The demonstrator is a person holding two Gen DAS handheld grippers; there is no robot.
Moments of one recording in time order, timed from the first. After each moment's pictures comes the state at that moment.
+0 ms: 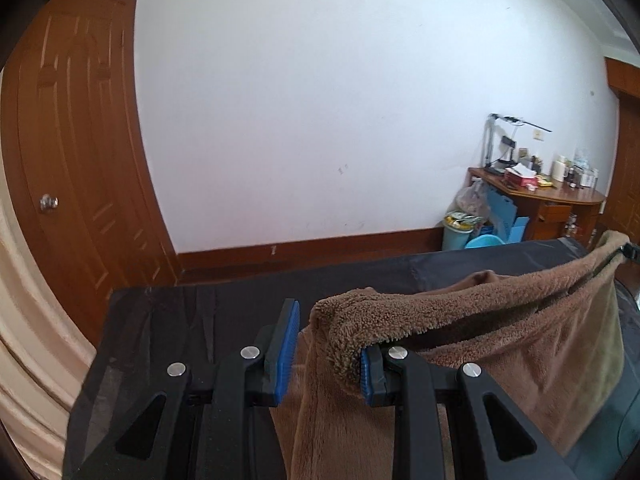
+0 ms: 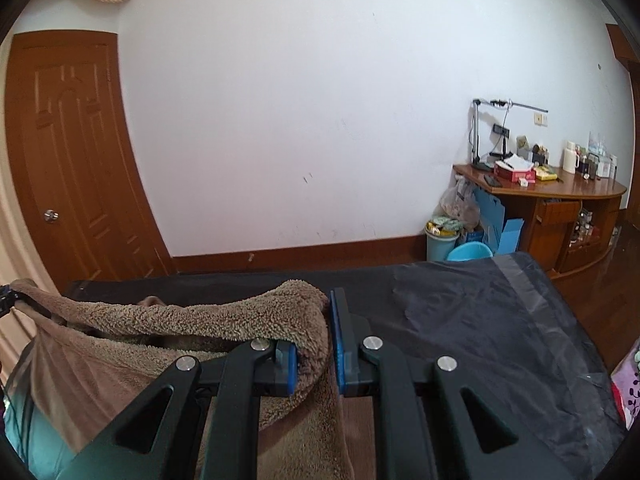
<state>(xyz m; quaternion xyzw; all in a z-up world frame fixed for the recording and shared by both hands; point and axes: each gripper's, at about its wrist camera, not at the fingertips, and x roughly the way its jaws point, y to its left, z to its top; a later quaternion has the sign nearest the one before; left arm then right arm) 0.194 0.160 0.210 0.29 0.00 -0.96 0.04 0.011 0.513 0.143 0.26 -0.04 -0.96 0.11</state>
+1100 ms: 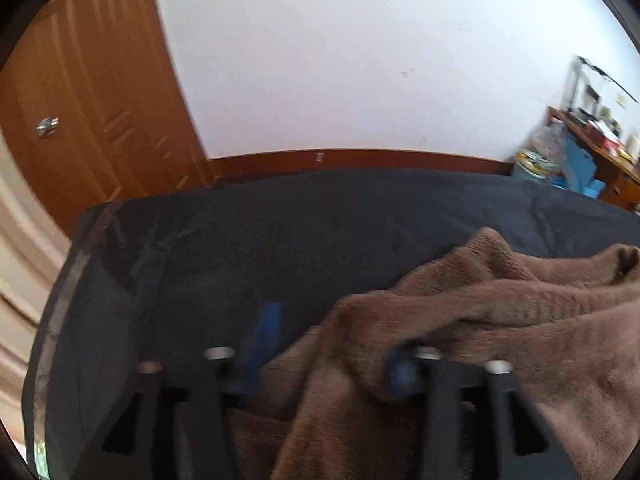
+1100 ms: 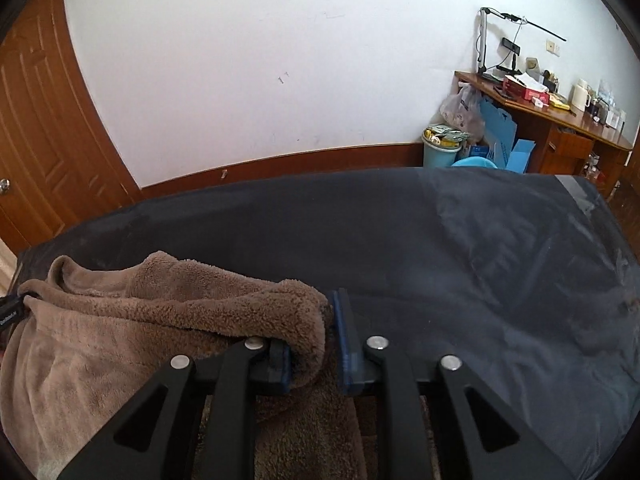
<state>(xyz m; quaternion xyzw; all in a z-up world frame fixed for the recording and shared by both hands) 0.060 0.151 0.071 0.44 0.04 -0.89 0.15 -0.107 0.484 0.034 0.42 -0.04 -0.90 0.08</state>
